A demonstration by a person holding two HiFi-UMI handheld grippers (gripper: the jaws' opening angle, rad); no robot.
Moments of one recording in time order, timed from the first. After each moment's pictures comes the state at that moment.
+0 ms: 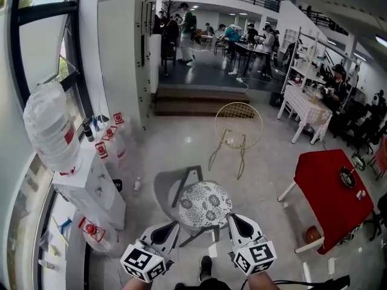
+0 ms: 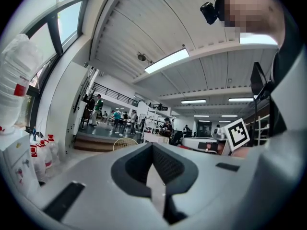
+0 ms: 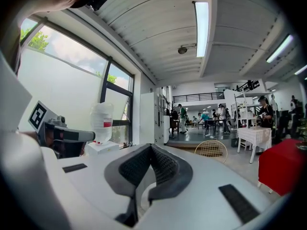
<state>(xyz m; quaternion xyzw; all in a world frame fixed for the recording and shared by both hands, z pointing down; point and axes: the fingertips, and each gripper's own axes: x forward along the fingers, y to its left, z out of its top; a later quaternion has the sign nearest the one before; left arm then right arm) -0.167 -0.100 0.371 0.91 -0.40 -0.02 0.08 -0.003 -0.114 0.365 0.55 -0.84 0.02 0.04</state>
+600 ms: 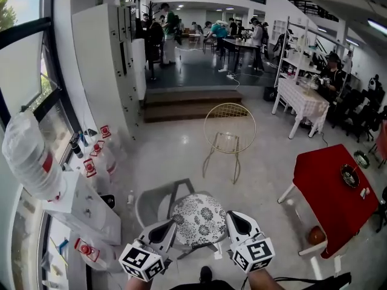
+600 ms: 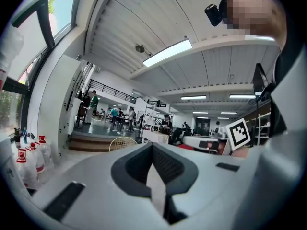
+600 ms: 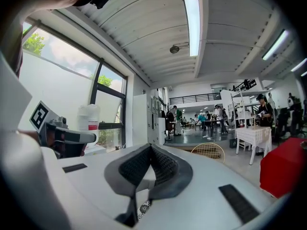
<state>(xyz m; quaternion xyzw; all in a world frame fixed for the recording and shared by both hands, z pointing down) -0.095 -0.211 0.363 0.92 -0.39 0.00 0.09 0.070 -0.218 0.356 0.56 -0.83 0.02 0.02</state>
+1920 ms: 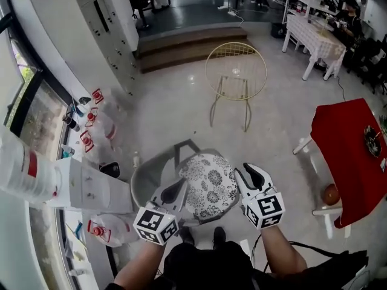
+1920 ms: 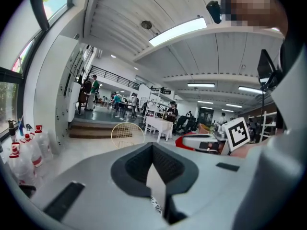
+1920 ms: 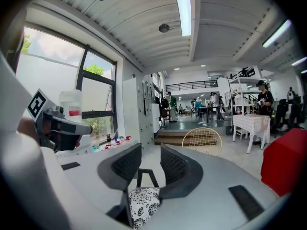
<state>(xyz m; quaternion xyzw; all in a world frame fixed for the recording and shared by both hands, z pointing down) -0.031 -0.340 0.434 0.91 -0.38 0.08 0.13 0.139 -0.347 0.447 0.57 -0.82 0.08 0.08</state>
